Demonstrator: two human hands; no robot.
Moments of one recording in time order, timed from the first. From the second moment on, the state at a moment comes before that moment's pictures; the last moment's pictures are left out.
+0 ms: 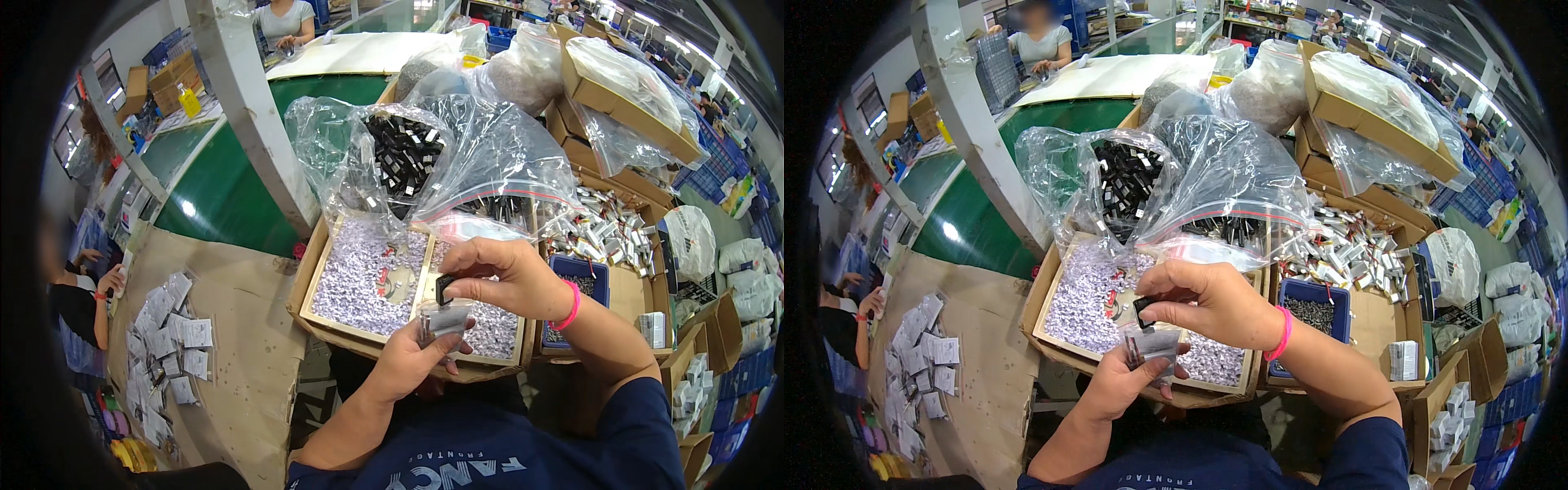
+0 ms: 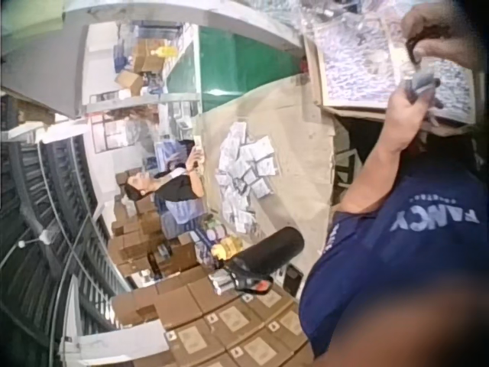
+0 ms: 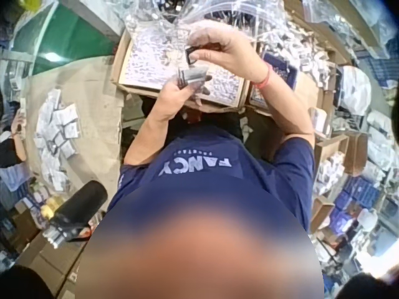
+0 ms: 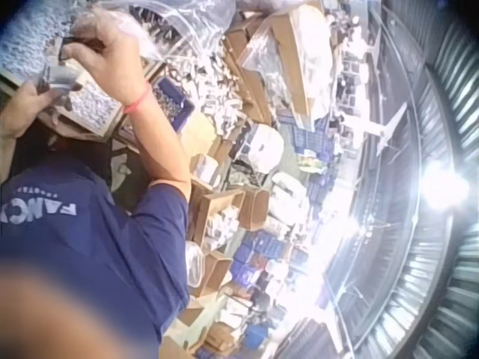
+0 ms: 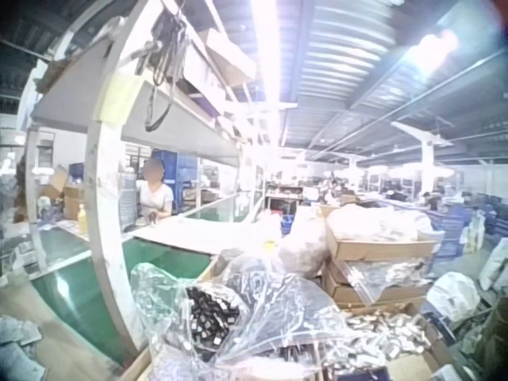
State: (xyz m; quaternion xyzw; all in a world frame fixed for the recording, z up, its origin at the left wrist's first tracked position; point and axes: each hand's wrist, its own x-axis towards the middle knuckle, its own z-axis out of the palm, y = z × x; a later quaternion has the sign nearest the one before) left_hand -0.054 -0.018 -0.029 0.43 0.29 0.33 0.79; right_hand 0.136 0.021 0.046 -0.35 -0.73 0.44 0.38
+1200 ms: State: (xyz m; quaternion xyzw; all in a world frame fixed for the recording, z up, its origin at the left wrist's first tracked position) left_hand -0.142 -0.027 -0.029 0.34 0.39 0.60 0.61; right_hand 0.073 0.106 -0.040 -0.36 -0.92 0.14 0.01
